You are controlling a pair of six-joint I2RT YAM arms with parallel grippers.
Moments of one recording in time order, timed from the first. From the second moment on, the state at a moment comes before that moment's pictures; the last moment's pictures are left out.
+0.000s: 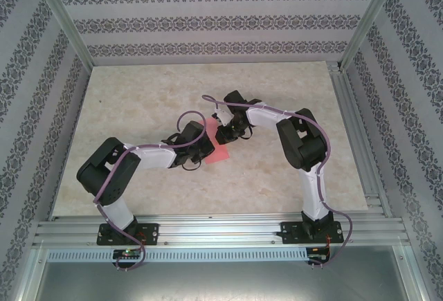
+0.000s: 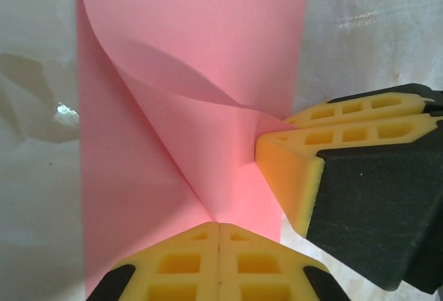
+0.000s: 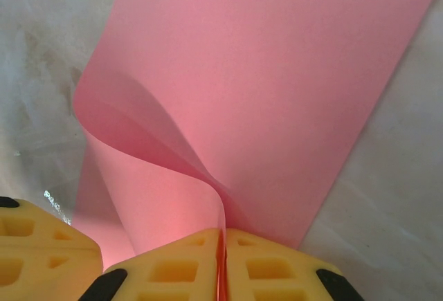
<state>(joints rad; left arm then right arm) -0.66 1.72 0.80 0.09 0.11 -1.18 0.54 2.15 1.48 -0.62 -0.49 -0.03</state>
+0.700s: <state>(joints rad) -0.65 1.83 0.87 0.11 0.13 -1.22 0.54 2.15 1.48 -0.63 -0.49 -0.03</state>
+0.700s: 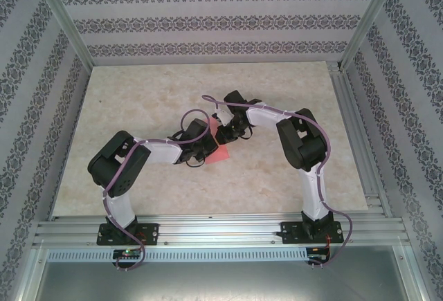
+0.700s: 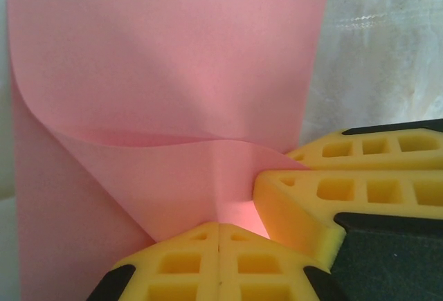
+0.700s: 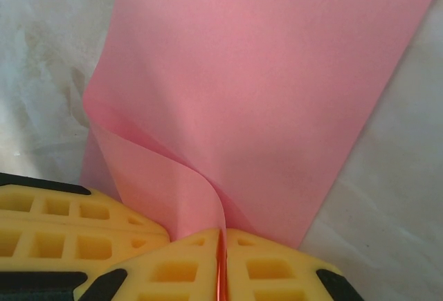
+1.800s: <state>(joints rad) -0.60 1.84 0.89 0.08 0.15 -1.16 0.54 2.15 1.48 -0.63 -0.48 -0.03</state>
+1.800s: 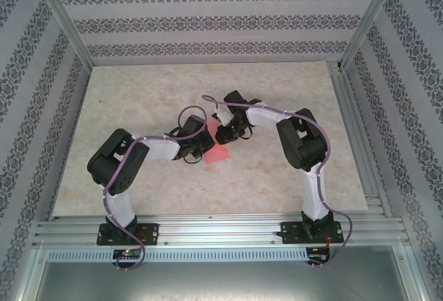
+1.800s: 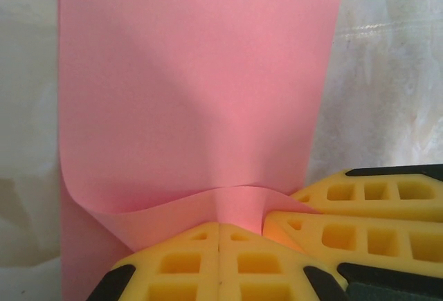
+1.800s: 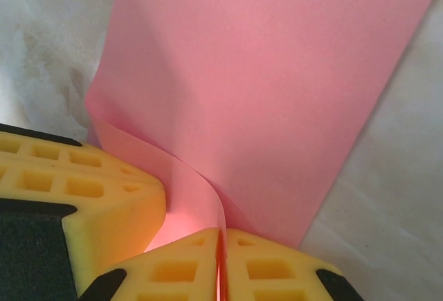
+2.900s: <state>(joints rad) -0.55 1.84 0.91 0.04 0.16 -1.06 0.54 2.15 1.48 -0.63 -0.48 -0.03</state>
